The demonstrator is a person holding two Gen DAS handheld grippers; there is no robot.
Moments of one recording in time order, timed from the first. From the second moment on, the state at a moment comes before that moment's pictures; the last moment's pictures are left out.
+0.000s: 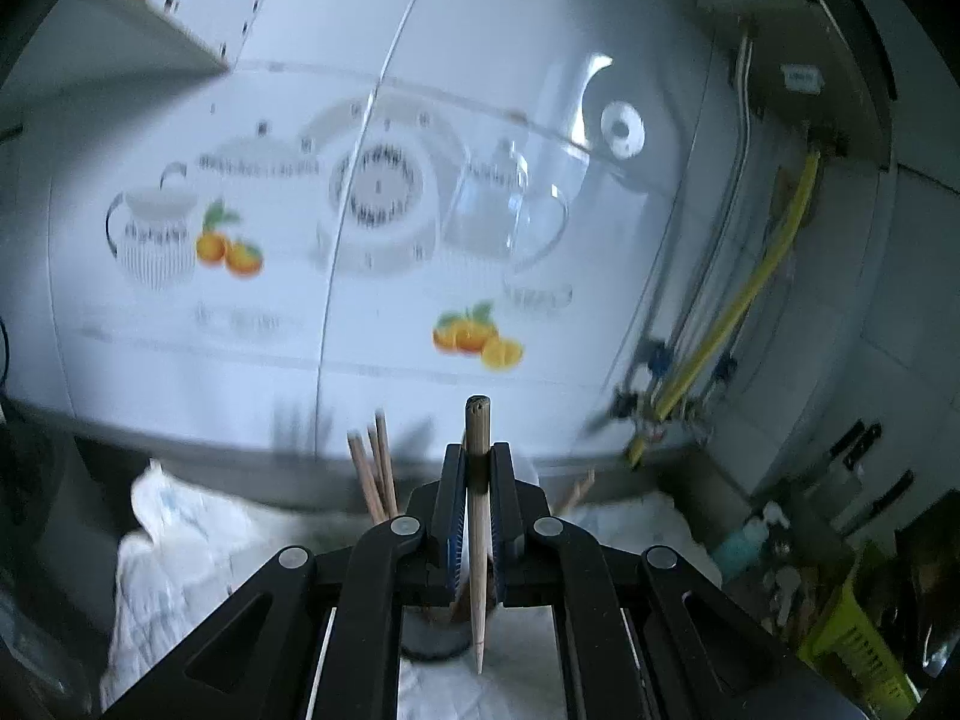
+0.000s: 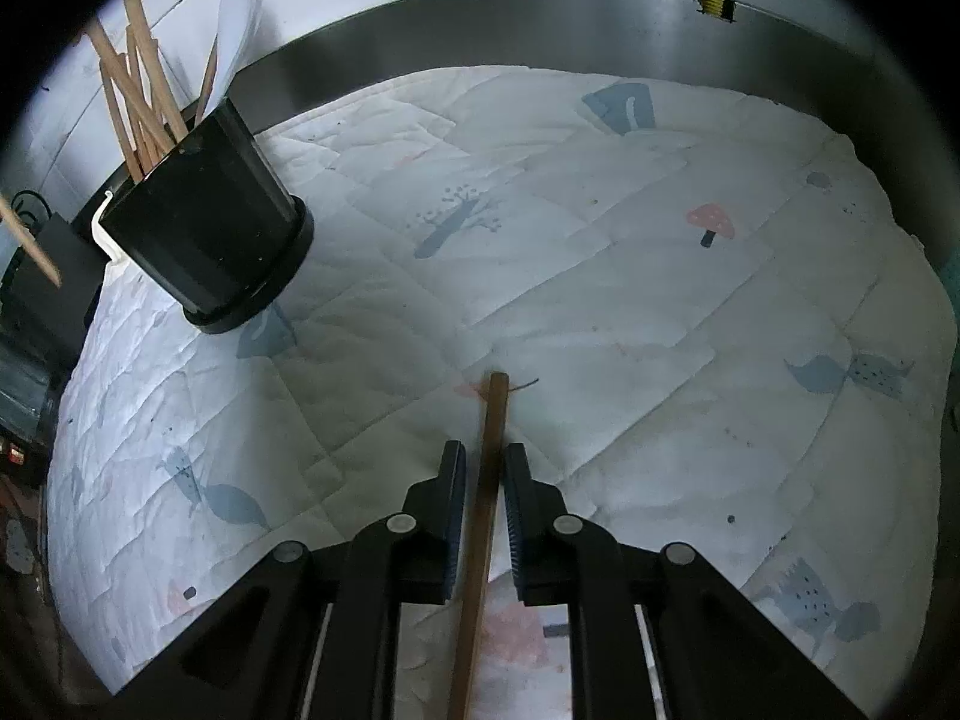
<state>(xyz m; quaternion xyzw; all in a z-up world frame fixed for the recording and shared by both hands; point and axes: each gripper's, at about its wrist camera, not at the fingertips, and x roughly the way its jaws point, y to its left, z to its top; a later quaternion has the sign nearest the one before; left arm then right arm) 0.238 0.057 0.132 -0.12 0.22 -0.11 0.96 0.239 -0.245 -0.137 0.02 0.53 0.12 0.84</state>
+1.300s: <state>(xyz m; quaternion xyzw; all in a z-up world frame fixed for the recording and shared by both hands) 0.334 0.072 0.028 -0.13 0.32 -0.07 0.94 0.220 -0.174 0.106 0.08 0.19 0.24 0.95</state>
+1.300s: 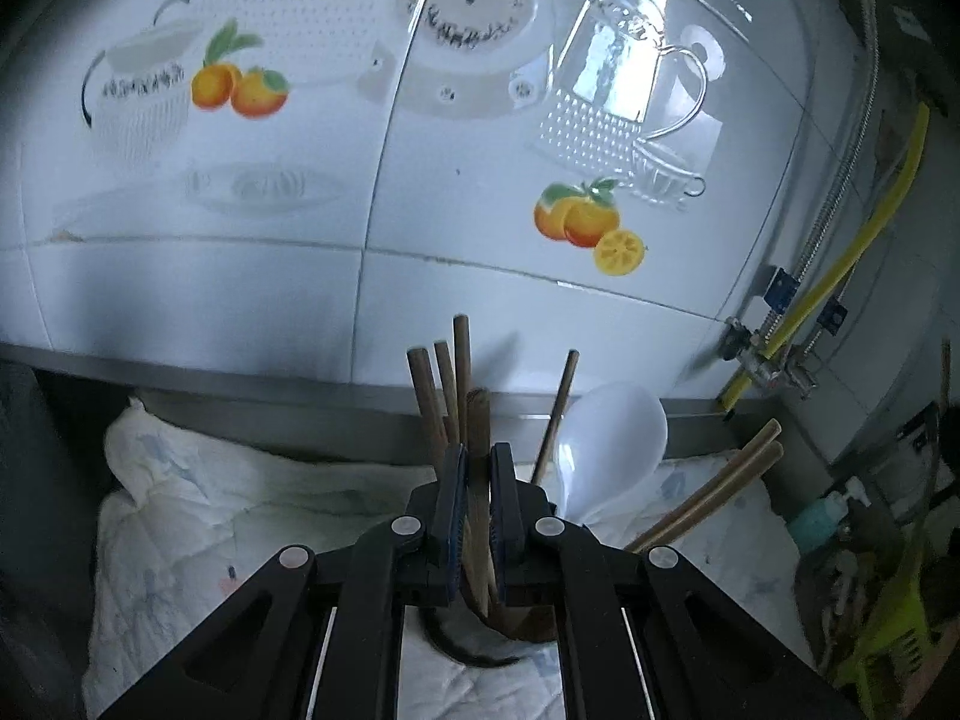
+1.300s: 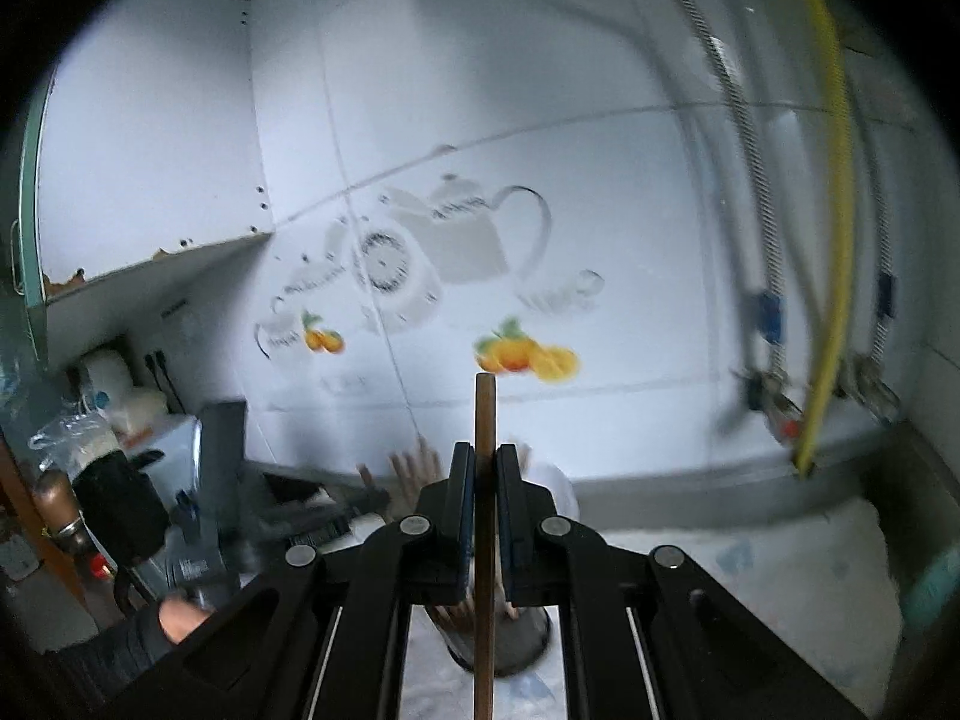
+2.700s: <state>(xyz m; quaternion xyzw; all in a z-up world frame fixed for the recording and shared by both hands) 0.280 0.127 0.023 -0.20 0.33 -0.05 0.92 0.305 -0.085 0.065 0.03 0.08 0.22 0.97</state>
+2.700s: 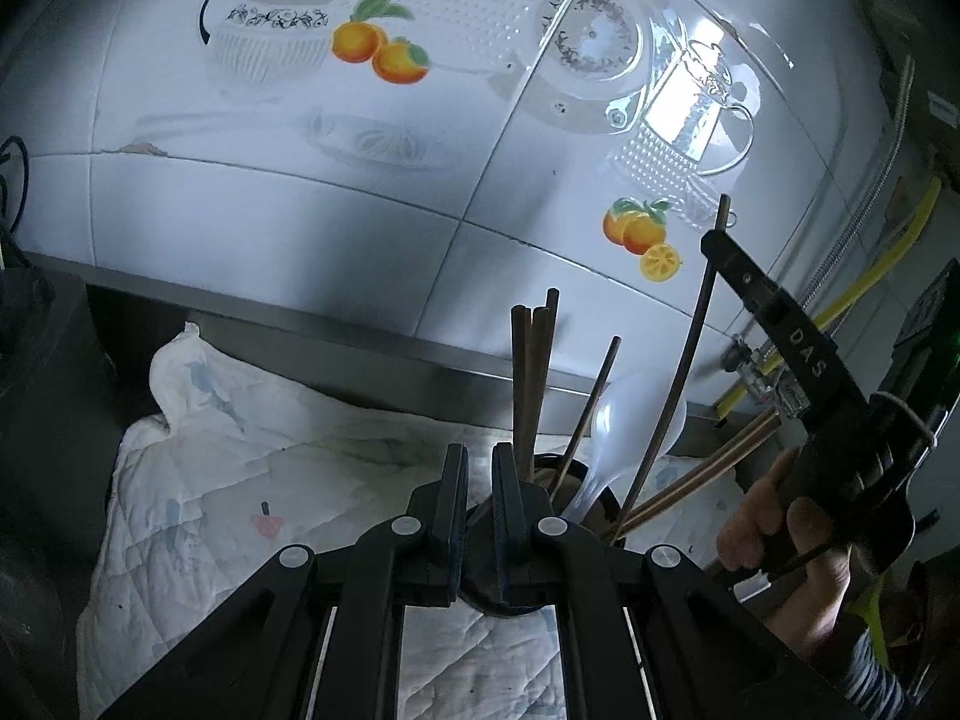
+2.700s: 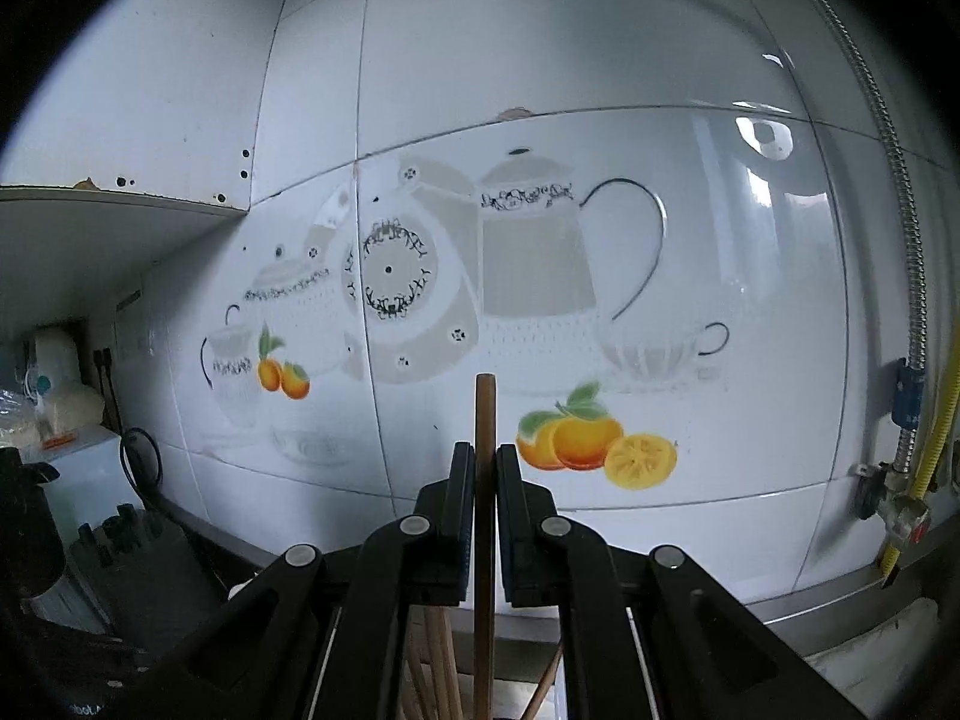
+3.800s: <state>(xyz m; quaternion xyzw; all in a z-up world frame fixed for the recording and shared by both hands) 0.278 0.111 0.015 -0.17 0.36 -0.04 0.92 0.277 -0.096 0.058 -0.03 0.13 0.22 0.97</state>
